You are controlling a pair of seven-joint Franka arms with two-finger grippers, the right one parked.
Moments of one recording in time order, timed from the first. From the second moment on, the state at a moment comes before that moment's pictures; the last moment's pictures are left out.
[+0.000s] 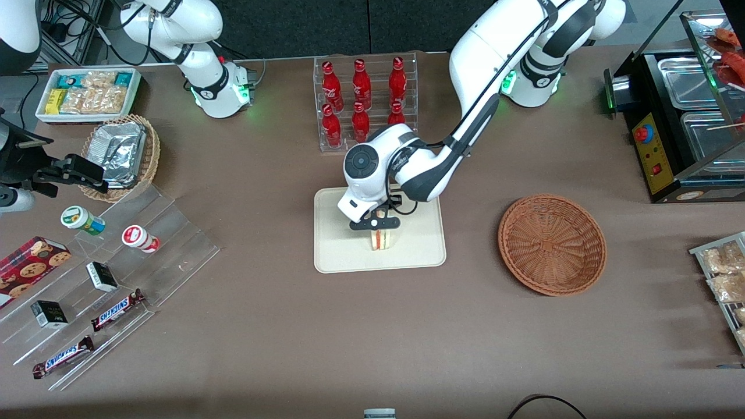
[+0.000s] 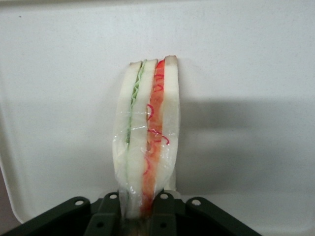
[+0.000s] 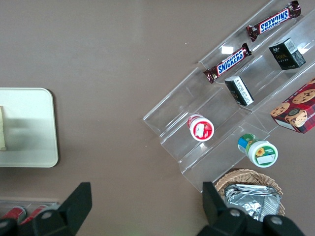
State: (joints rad) arm -0.64 0.77 -0.26 -1.45 0.17 2.06 -0.96
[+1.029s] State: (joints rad) arm -0.49 0.42 -0.24 -1.39 0.14 1.65 -1.01
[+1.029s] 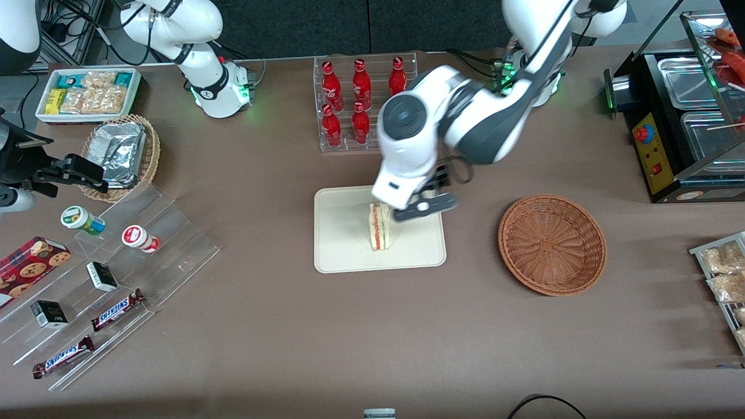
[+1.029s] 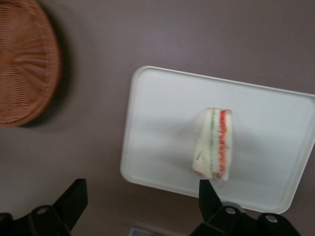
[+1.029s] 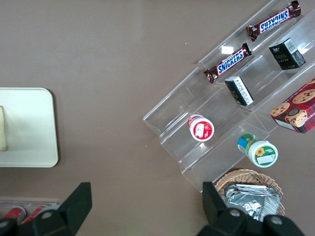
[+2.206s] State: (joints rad) arm 0.02 0.05 -0.18 -1.44 0.04 1.26 -0.24
